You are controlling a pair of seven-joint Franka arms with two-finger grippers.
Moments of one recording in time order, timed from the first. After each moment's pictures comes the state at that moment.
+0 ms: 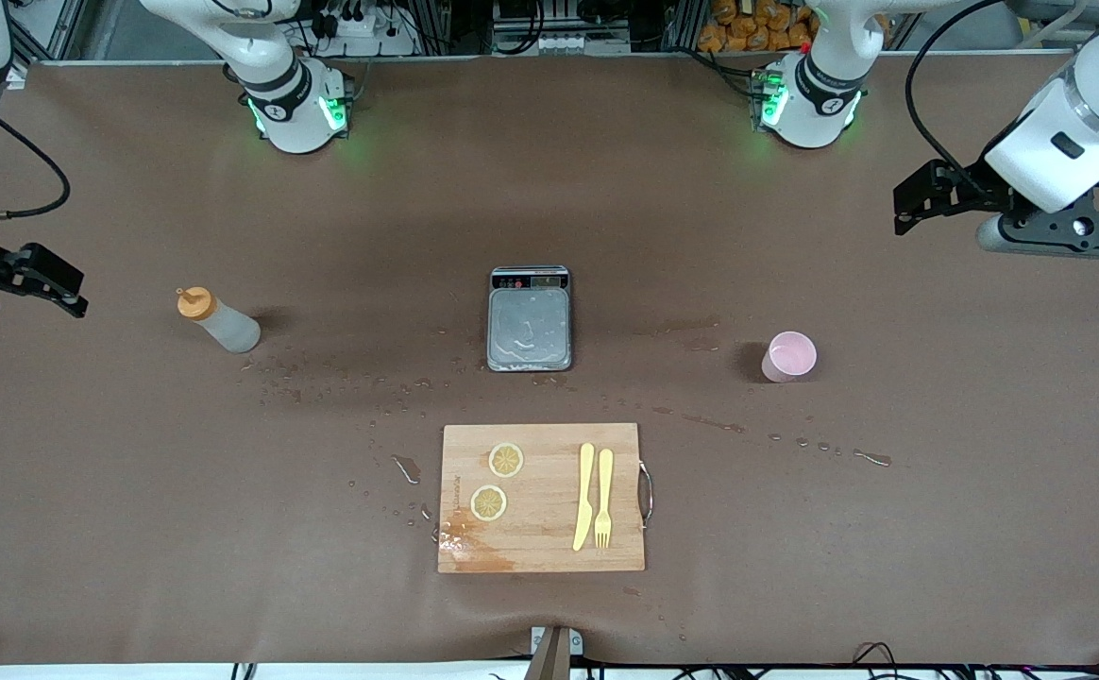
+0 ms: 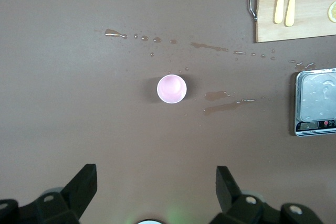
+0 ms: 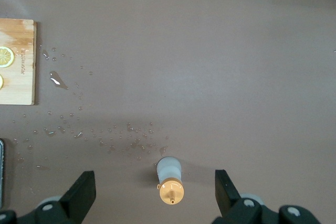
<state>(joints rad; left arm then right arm) 0.00 0.05 -0.22 -1.45 -0.01 1.45 -0.12 -0.04 0.05 0.02 -1.57 -0.04 1.75 -0.06</state>
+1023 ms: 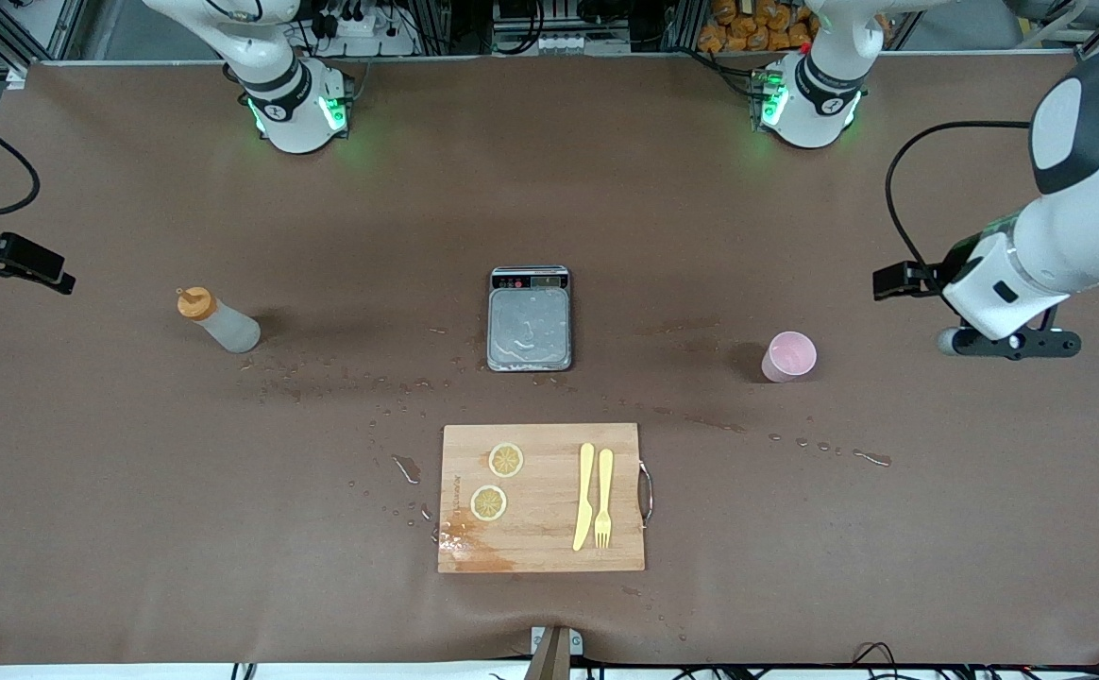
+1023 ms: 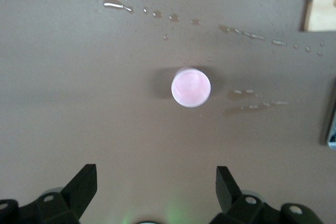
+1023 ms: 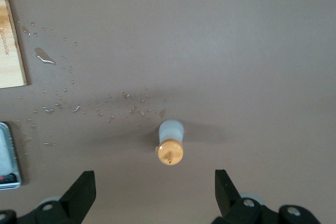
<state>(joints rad) 0.08 0.18 -0.22 -1.61 -0.01 1.60 -0.11 -0.15 0.05 0.01 -1.58 0.05 1.58 0.00</state>
